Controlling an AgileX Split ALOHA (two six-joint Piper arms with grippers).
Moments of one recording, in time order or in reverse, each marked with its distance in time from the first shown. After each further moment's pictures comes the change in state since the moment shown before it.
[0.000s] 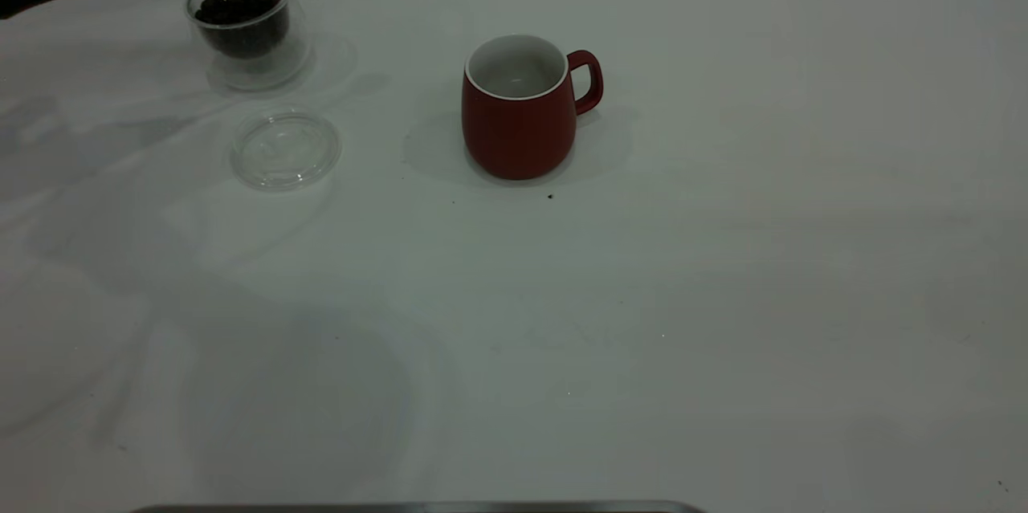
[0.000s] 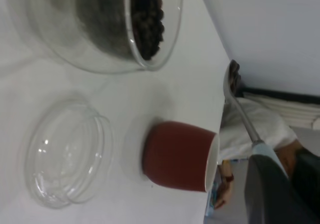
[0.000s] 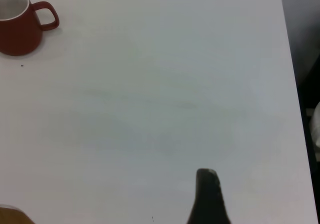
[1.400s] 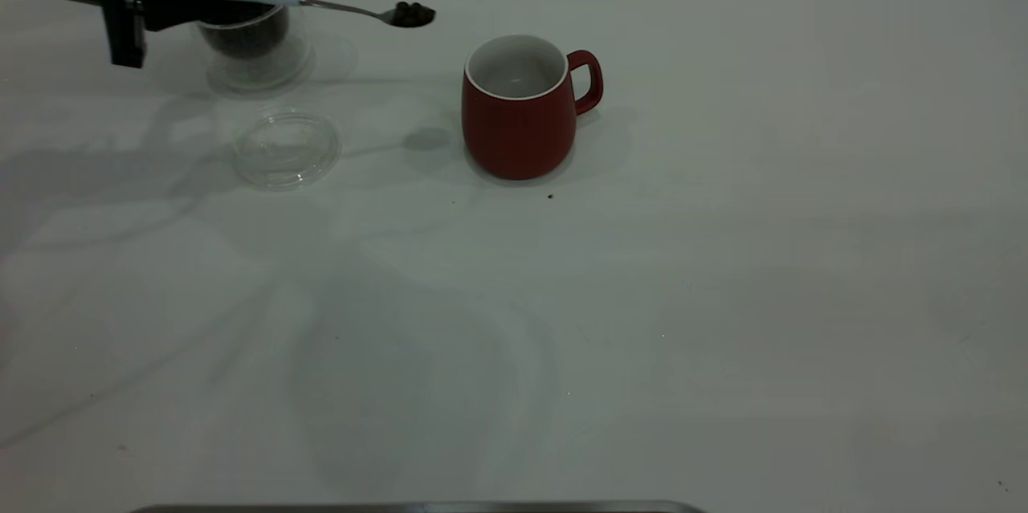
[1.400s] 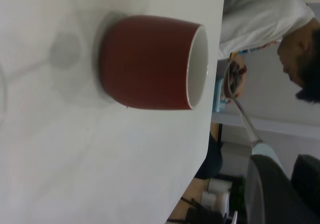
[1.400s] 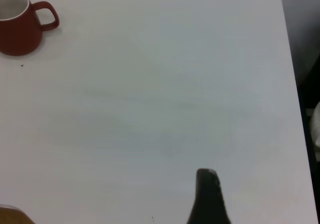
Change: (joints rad) left arm -0.256 0.000 0.000 0.077 0.053 0.011; right arm 0.000 0.000 0.000 0.000 0.000 0.000
